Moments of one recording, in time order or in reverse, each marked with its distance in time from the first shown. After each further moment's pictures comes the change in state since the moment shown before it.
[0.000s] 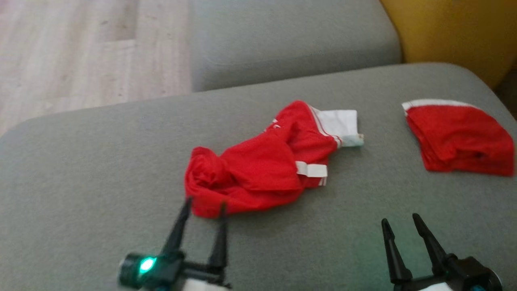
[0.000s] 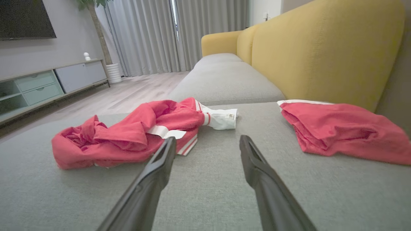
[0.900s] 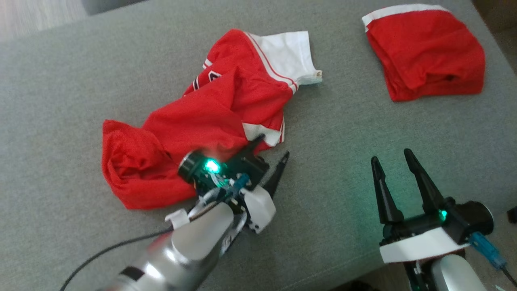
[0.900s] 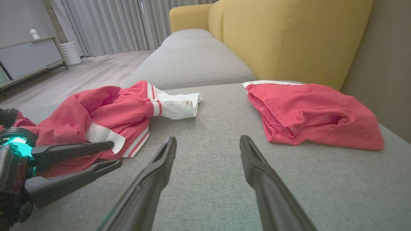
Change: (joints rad) left arm -0.767 -0.007 -0.630 0.640 -0.265 0.000 0.159; right arm -0.221 -0.027 0.061 -0.030 0.035 0.000 0.000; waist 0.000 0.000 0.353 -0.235
